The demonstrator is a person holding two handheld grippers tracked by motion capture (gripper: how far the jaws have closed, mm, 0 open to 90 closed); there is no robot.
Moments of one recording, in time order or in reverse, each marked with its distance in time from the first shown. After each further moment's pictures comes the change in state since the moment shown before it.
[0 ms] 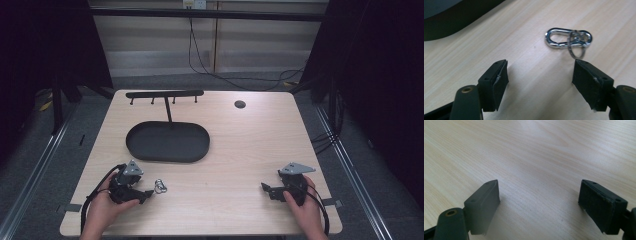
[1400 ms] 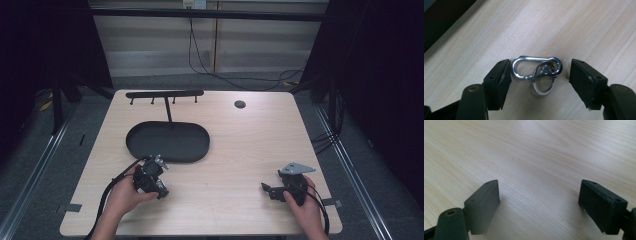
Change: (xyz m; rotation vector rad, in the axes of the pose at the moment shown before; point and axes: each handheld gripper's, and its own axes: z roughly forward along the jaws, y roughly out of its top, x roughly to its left) left arm -0.021 0.059 0.026 0.247 -0.085 0.071; right arm 0.000 0.000 0.000 0.001 0.000 0.001
